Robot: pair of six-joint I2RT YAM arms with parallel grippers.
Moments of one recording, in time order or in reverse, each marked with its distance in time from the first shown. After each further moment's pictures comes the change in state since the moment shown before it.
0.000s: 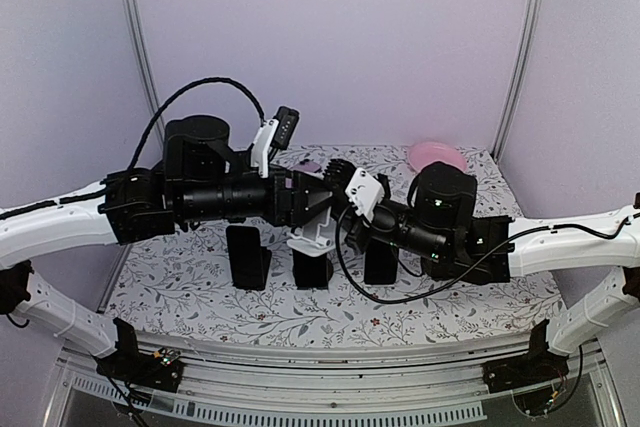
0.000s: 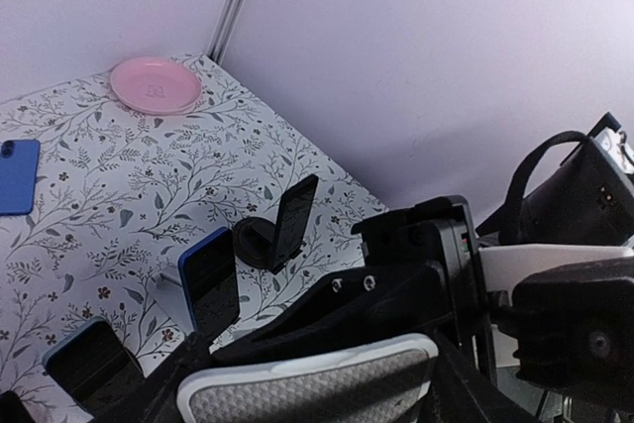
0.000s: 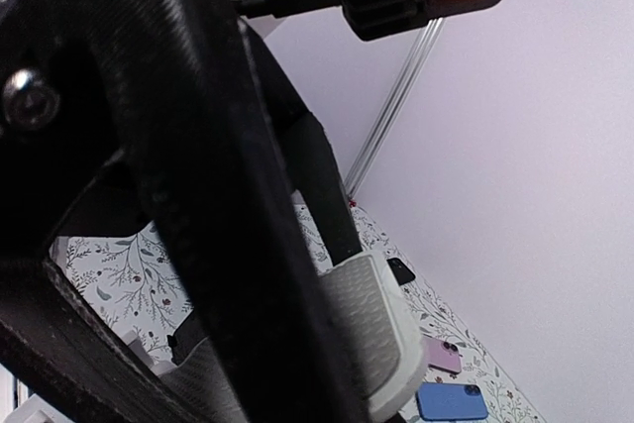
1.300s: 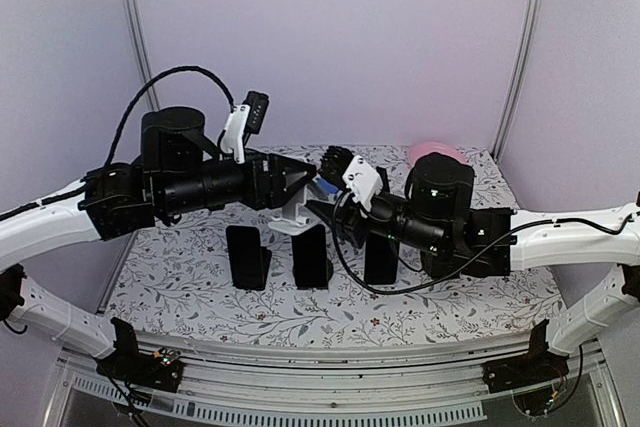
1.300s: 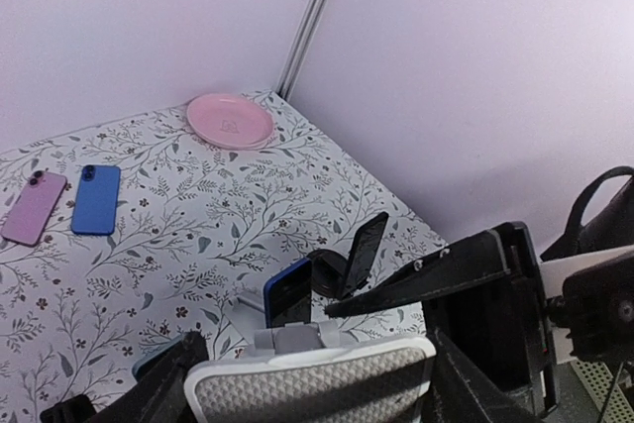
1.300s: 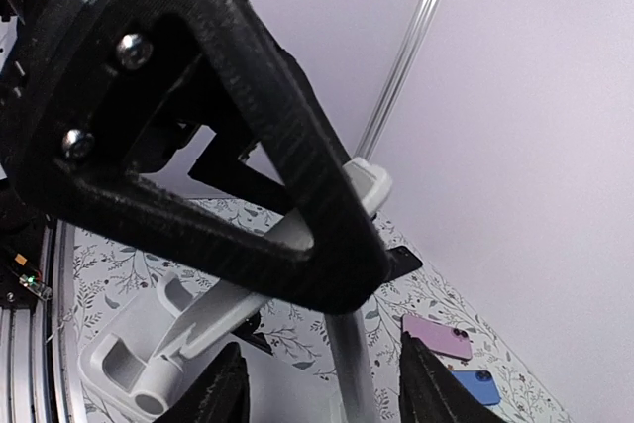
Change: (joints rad) left arm 0.040 -0.064 -0.006 -0.050 -0.118 0.058; right arm 0.000 0.008 0.065 -0.091 0.032 0.069
